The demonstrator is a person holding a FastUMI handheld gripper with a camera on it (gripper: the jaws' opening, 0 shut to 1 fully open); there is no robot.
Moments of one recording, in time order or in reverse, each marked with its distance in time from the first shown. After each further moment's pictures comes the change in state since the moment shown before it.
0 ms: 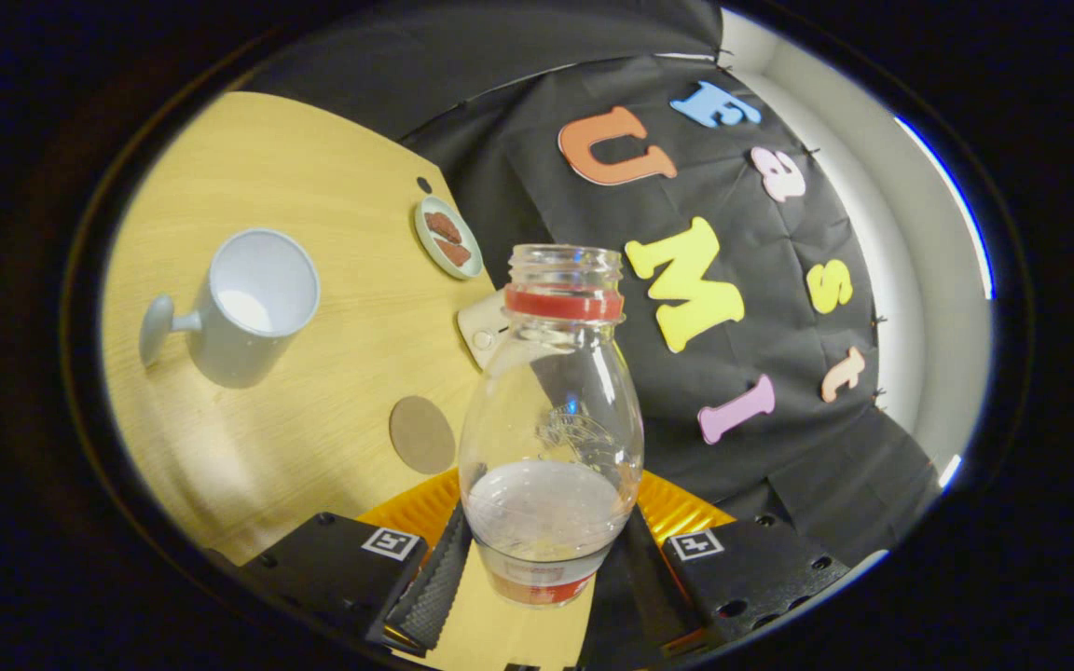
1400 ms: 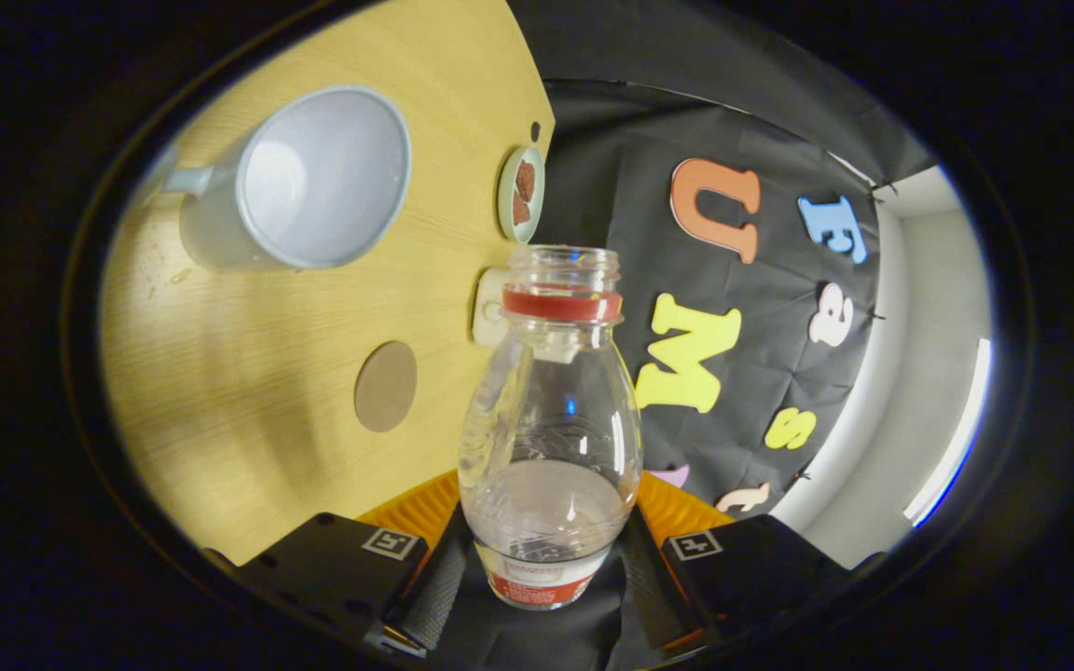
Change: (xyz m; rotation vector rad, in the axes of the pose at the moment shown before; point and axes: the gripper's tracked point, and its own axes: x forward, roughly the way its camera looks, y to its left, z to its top) arm 0.012 0.011 0.029 -0.546 0.093 -0.124
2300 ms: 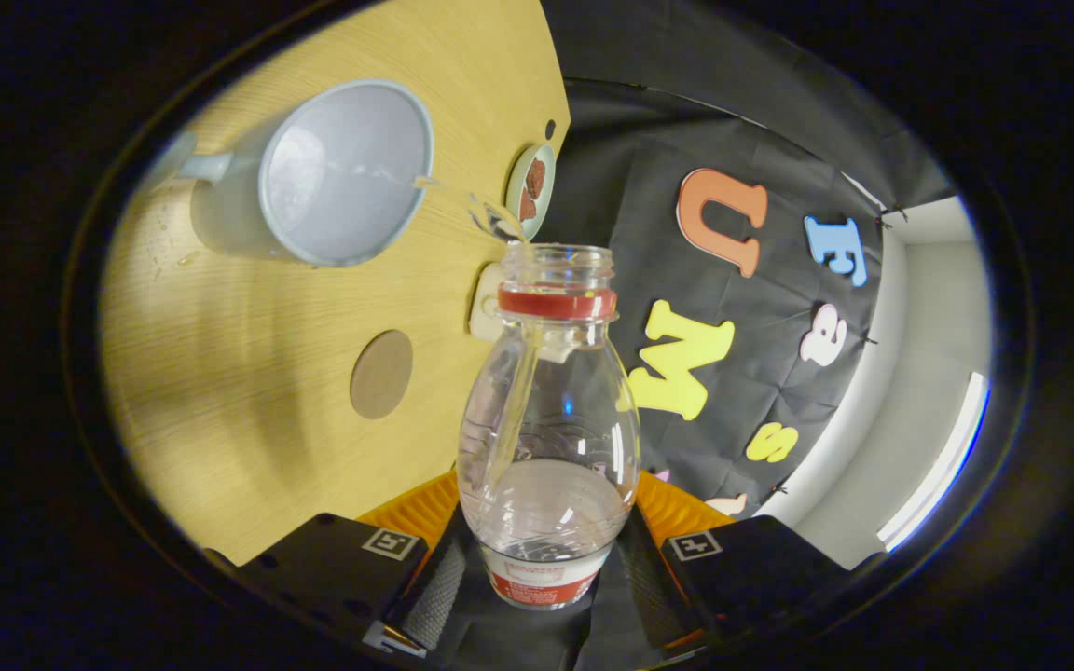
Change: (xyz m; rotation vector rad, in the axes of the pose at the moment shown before) arm -0.015 -0.009 0.005 -0.073 0.028 -0.016
